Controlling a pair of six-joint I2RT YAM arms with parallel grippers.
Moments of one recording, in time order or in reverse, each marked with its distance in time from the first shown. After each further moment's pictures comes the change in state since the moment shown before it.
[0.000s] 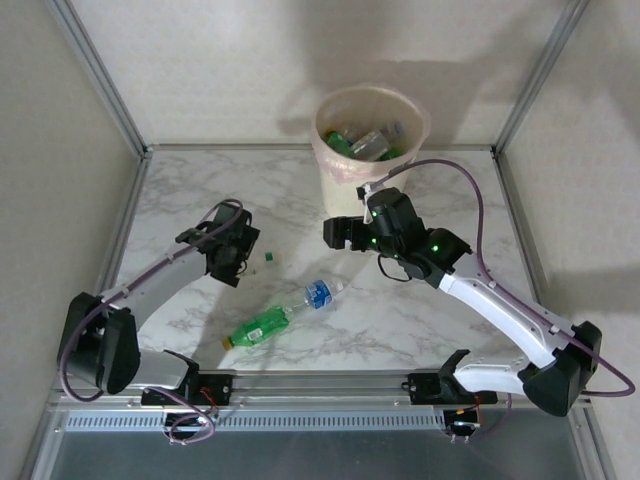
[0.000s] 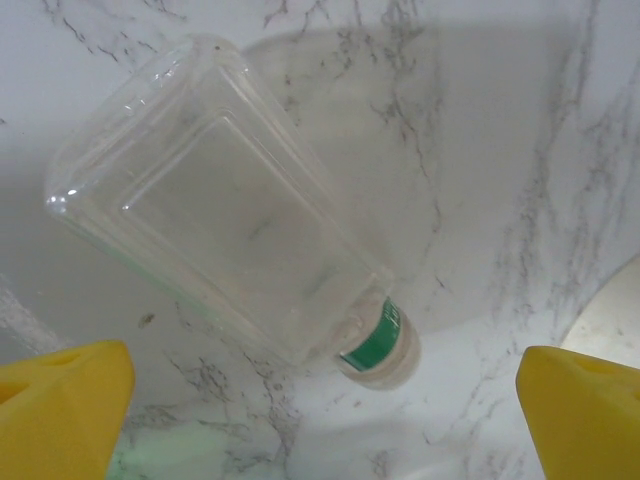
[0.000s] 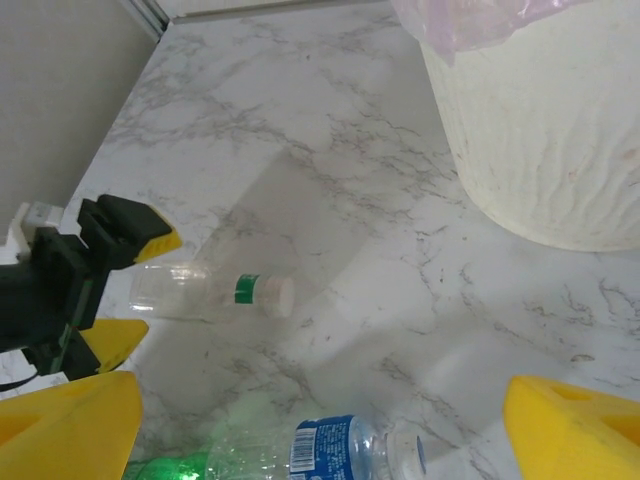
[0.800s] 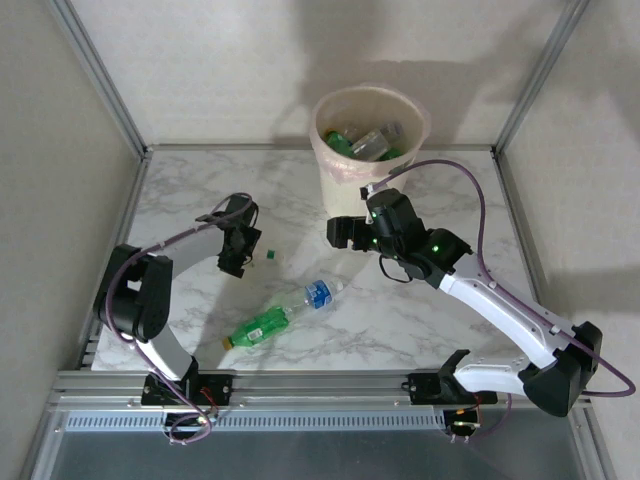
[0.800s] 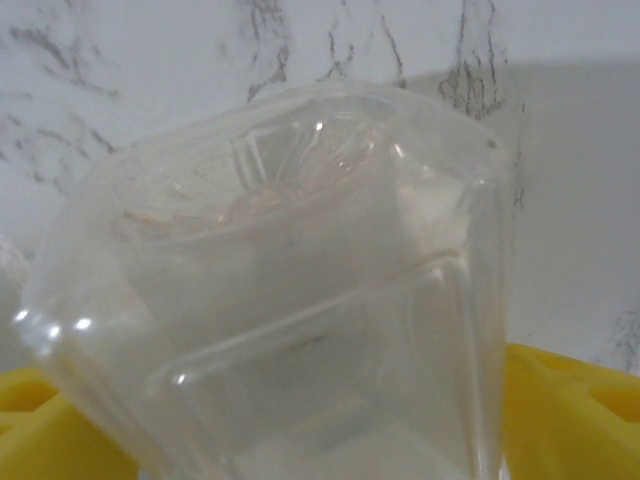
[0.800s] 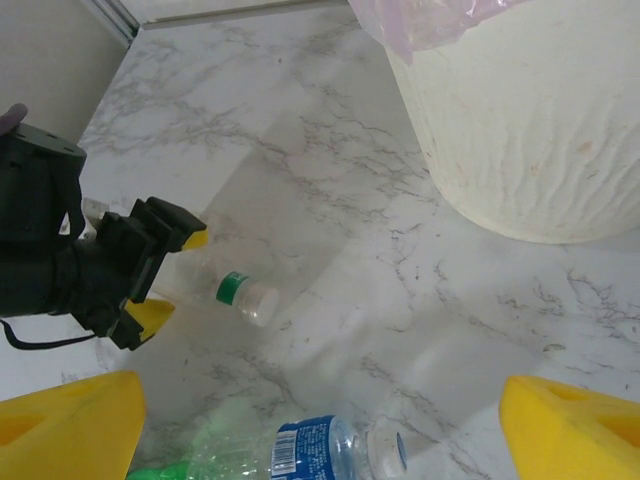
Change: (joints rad) left arm 0.070 0.305 0.108 0.066 0.004 0.032; right arm 0.002 0.000 0.000 -0.022 0.050 0.018
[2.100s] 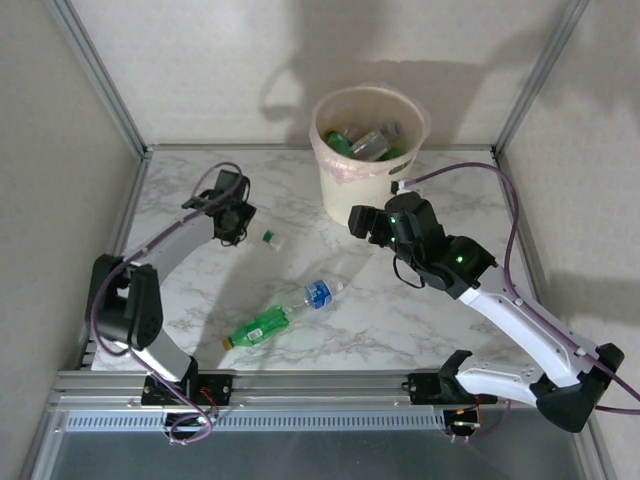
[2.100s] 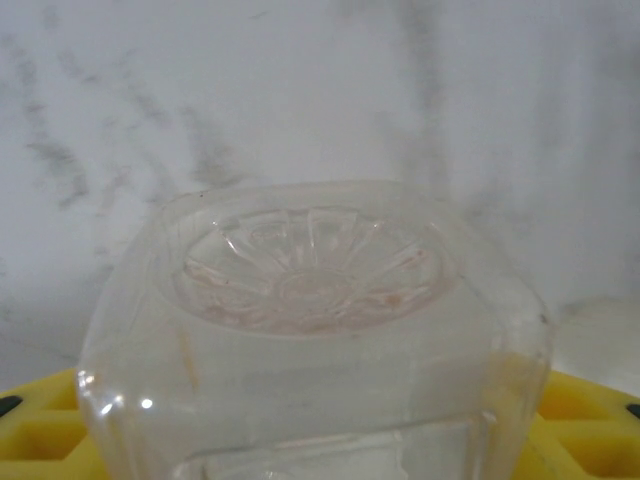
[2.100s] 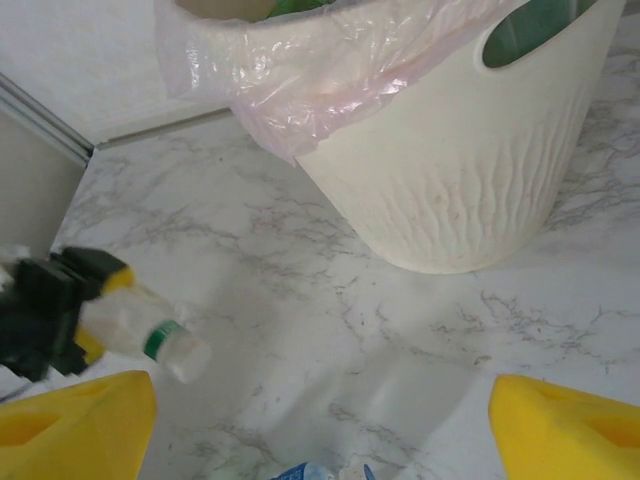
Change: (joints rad) left arm 0.029 -0.090 0.182 -0.023 -0.043 0.175; right arm 0.008 -0.113 0.015 -0.070 0.214 0.139
